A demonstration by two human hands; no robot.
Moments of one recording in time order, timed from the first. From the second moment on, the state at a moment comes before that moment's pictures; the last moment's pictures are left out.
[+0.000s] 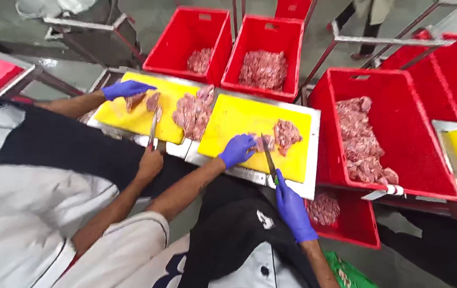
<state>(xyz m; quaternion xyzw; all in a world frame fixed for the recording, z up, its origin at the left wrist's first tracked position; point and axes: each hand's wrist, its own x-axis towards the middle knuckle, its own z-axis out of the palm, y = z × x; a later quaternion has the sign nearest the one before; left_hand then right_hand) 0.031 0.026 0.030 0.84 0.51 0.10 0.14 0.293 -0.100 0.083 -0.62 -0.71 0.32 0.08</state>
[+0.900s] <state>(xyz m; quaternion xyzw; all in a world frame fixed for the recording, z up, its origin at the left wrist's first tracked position) 0.011 0.078 0.073 0.77 0.53 0.15 0.31 0.326 -0.109 0.085 -0.64 -0.63 0.41 0.18</state>
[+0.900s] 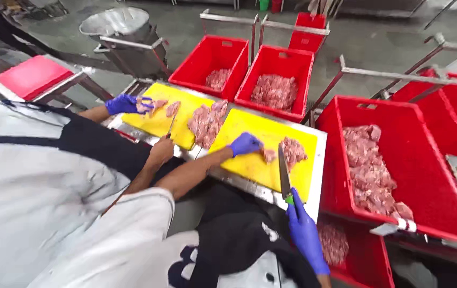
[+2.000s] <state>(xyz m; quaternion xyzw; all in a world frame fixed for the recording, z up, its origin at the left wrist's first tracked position) 0.021 0.004 0.009 0.83 0.49 0.23 0.12 0.285 -0.071 0.058 -0.62 -0.64 0.42 0.18</state>
